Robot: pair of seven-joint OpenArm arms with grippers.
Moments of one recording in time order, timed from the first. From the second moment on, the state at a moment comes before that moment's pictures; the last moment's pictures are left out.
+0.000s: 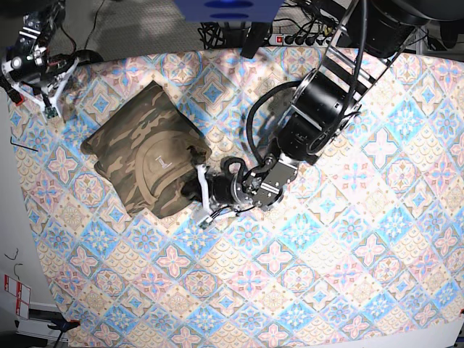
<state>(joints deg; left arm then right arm) -35.3 8.5 37.5 20.9 -21.3 -41.7 6.6 -26.8 12.4 35.7 110.1 9.5 42.3 -71.8</state>
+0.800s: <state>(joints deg) -20.0 -0.9 37.7 63.6 -25.3 -34.8 21.9 -28.6 12.4 32.7 110.4 9.7 42.4 -66.3</state>
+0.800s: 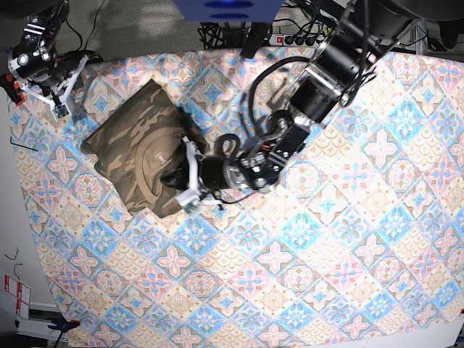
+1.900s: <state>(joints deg) -27.6 9.1 59.4 46.2 -13.9 -26.7 45.2 -27.0 12.6 32.7 110.0 9.7 42.3 -66.2</state>
